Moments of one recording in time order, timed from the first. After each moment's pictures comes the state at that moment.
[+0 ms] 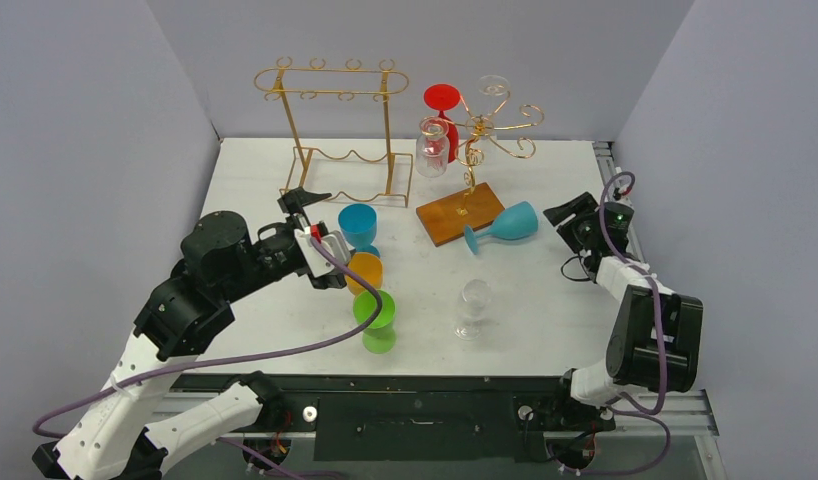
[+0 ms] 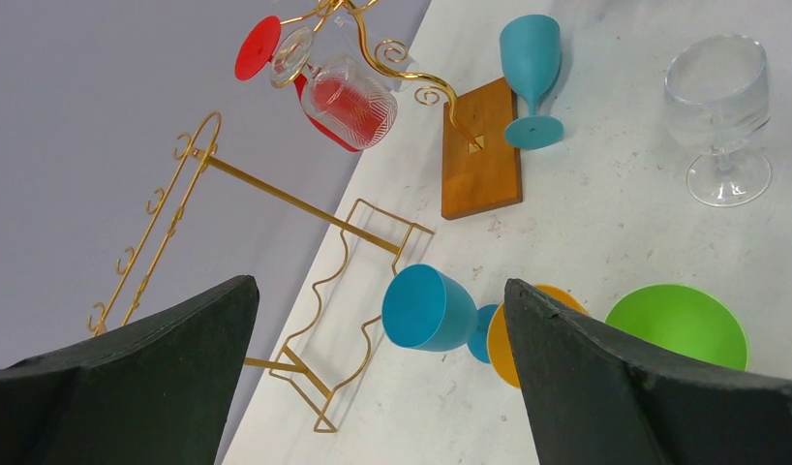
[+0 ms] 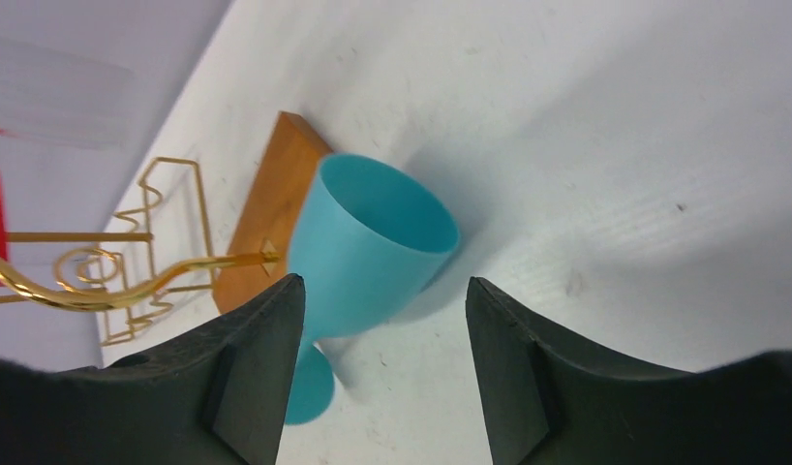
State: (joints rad) left arm -0.69 0.83 1.29 -0.63 0.21 0.69; right arm -0.21 1.46 0.70 0.21 -0.28 0.73
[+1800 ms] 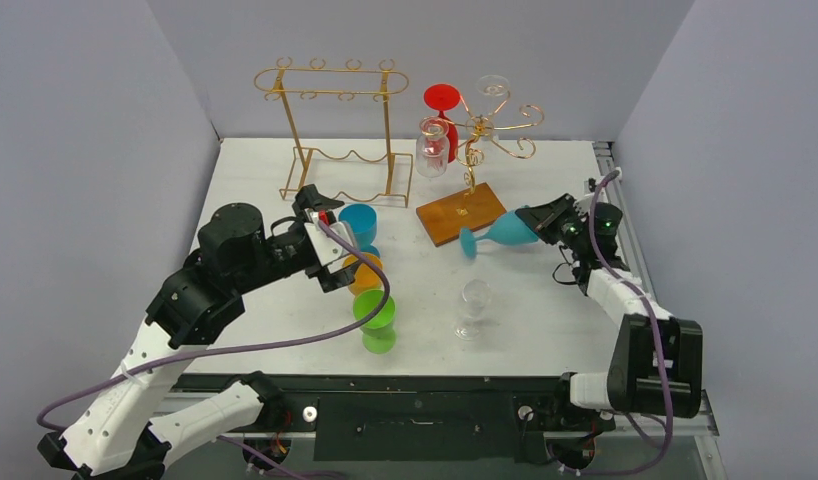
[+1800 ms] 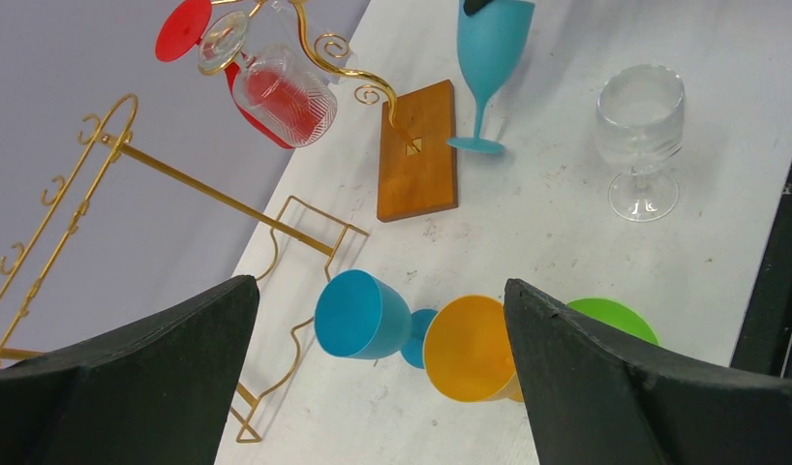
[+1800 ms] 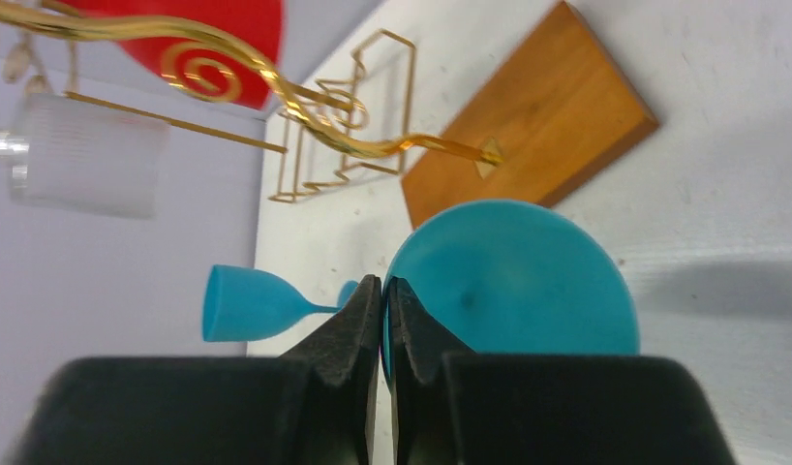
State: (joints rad) left arm -0.69 0.88 1.30 -0.65 0.27 0.58; right arm -0.11 1.38 0.65 0.38 -0.59 0.87
